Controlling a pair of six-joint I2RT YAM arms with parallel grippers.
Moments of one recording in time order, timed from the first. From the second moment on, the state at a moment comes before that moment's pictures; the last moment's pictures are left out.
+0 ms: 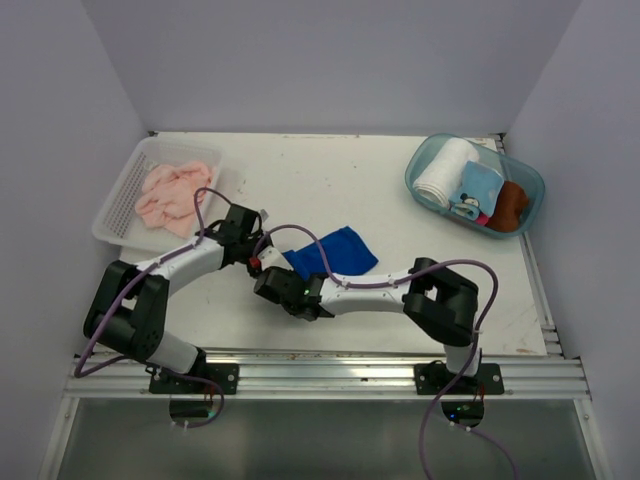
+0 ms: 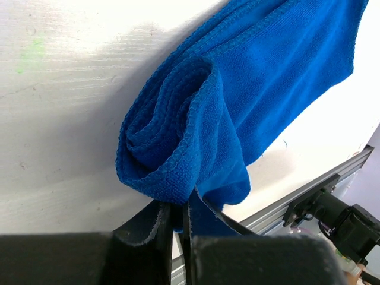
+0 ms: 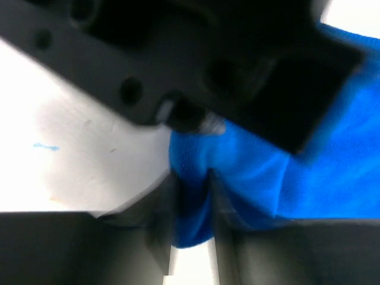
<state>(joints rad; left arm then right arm) -0.38 1.49 0.79 -0.37 0.40 -0.71 1.24 1.91 1.27 -0.36 0.49 0.34</state>
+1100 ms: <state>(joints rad) -0.33 1.39 0.81 -0.37 0.43 -0.72 0.84 1.78 0.98 0.10 -0.37 0.73</state>
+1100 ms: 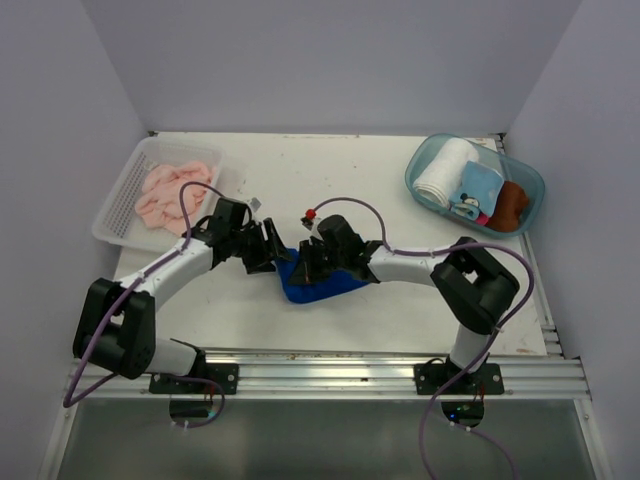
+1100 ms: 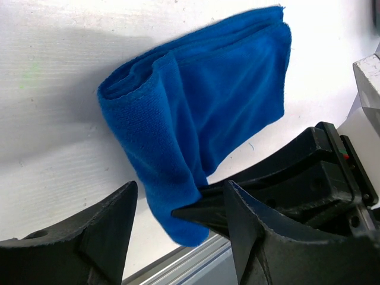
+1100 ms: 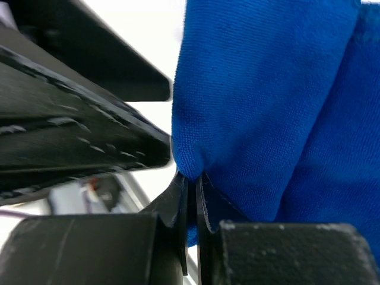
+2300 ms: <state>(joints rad) -0.34 1.30 0.74 -0.34 0.40 -0.72 0.80 1.91 0.63 0.88 -0.55 1.27</state>
